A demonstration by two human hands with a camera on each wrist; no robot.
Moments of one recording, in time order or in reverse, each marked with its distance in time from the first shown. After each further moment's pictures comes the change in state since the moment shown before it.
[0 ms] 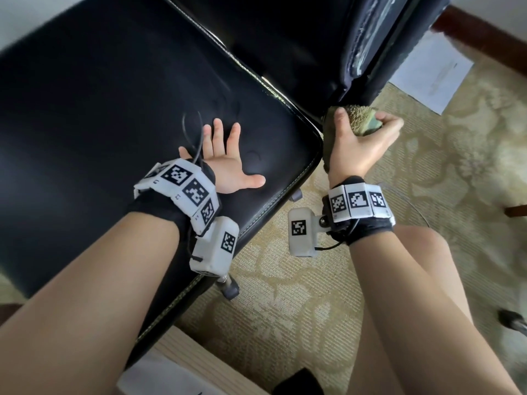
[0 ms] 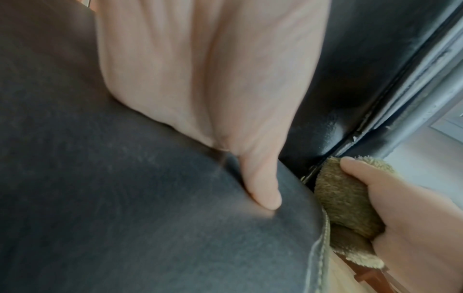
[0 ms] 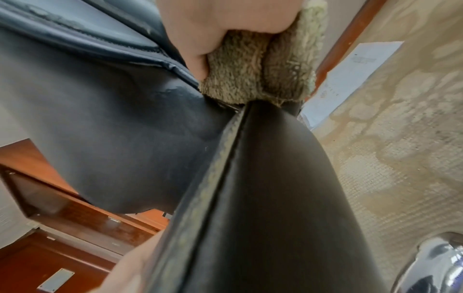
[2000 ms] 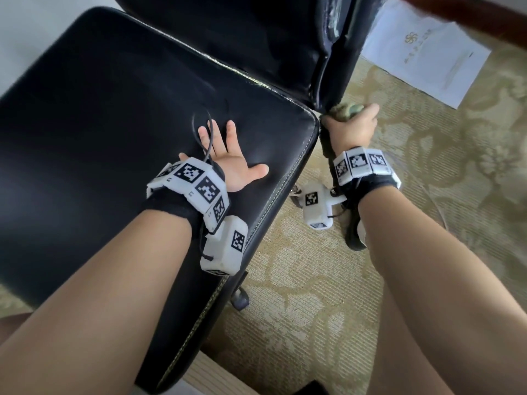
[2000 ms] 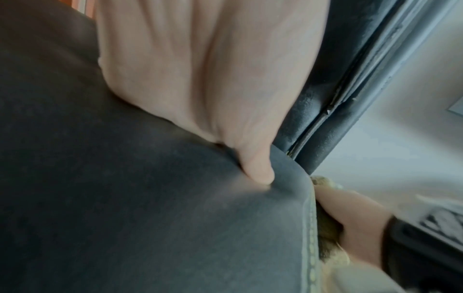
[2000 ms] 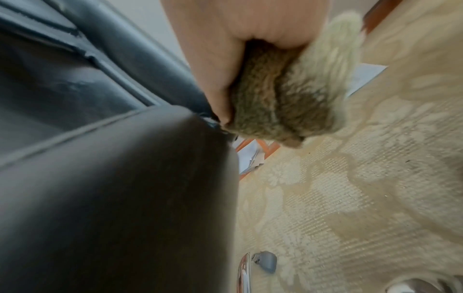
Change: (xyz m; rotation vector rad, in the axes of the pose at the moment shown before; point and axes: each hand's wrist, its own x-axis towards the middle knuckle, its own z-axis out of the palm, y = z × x) left_hand 0.021 0.024 -0.013 -0.068 0.048 -0.100; right_hand 0.058 0.020 0.032 -0.377 -0.340 0.243
